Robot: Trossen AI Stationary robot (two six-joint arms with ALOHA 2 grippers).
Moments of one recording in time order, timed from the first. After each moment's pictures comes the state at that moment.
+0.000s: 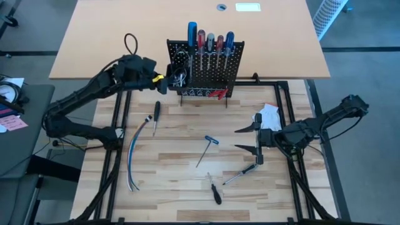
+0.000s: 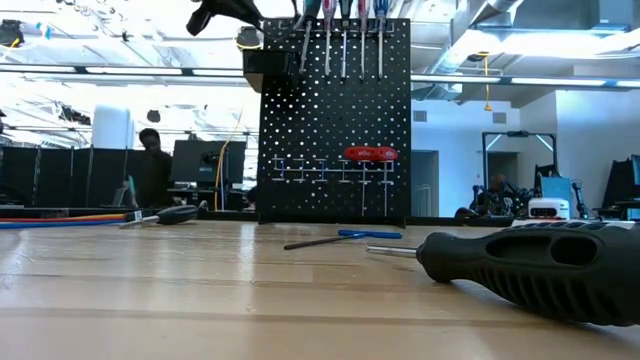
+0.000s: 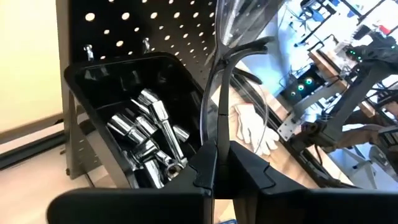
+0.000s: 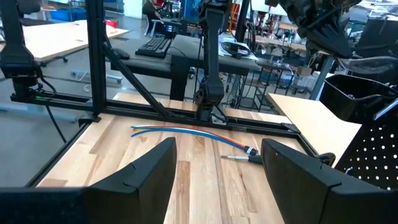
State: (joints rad) left arm 0.48 1.16 1.39 -0.64 -0.03 -0.55; right arm 0.44 0.92 0.74 0.09 0.50 -0.11
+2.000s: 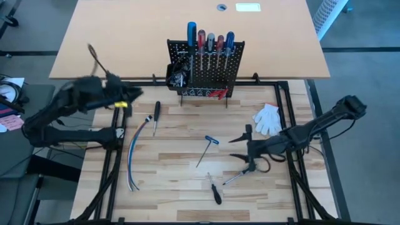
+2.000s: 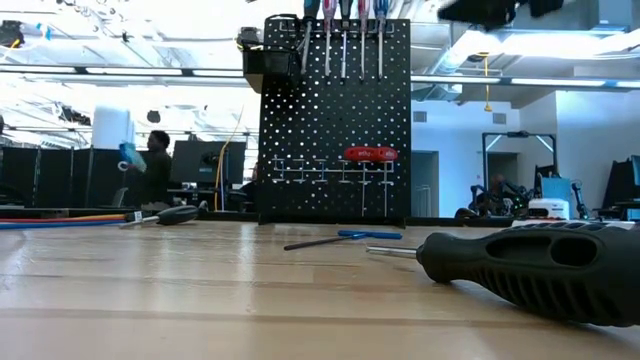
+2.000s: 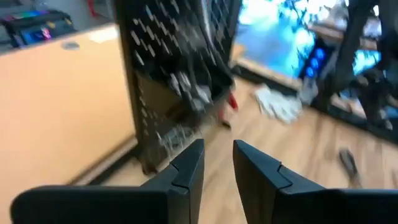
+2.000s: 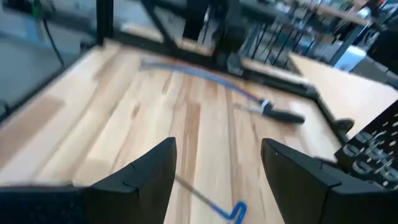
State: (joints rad) left arm 0.30 0.71 1.21 -0.82 -0.24 -0.18; right arm 0.44 1.06 0.64 0.08 0.46 -0.13
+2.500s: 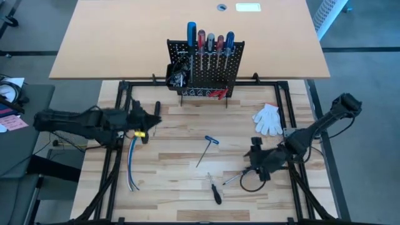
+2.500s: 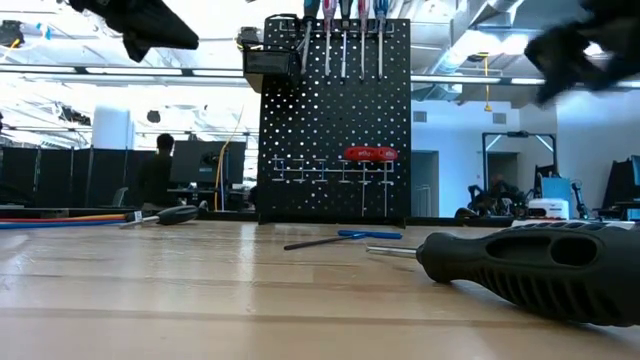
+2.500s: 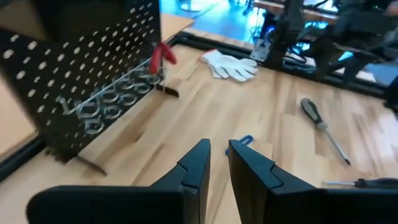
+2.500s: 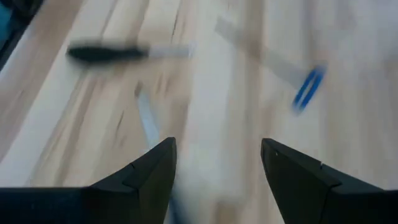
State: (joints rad) left arm -0.09 0.63 0.66 -0.35 -0.41 -0.24; right arm 0.61 1.12 0.72 -0.51 0.36 0.31
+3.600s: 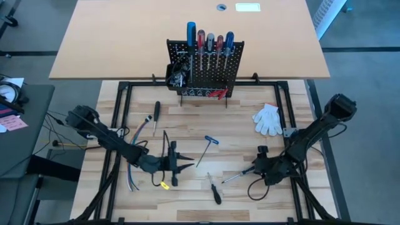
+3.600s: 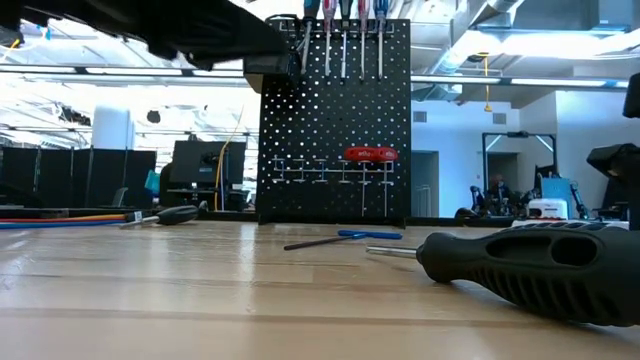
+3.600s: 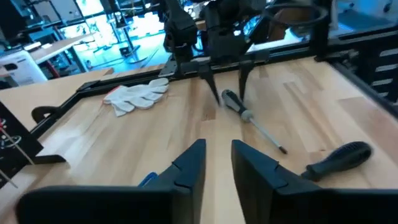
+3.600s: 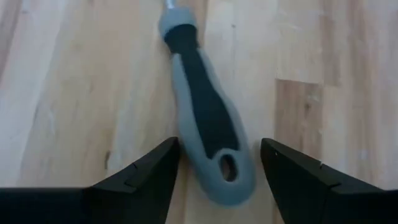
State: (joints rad) left arm -0.52 1.55 0.64 0.74 -0.64 0.09; right arm 0.79 1.26 0.36 -0.23 0.38 0.59
